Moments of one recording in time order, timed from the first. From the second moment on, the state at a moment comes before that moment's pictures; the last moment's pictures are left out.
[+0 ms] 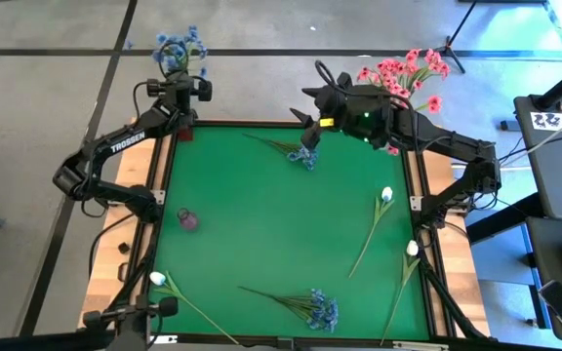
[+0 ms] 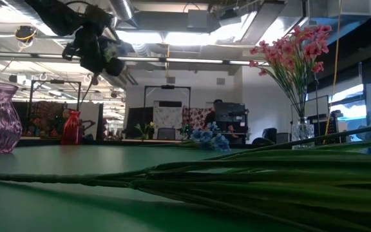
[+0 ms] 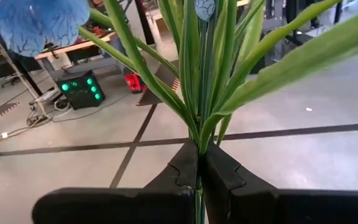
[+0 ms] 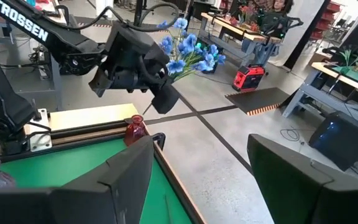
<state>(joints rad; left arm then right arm) 0.96 1.29 0.87 0.10 -0.87 0.01 -0.17 1.54 1.80 -0.47 0.40 -0.14</state>
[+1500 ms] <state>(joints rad) 0.97 1.24 0.79 0.14 -0.80 0.11 -0.17 1.52 1.80 -0.50 0.38 -0.14</state>
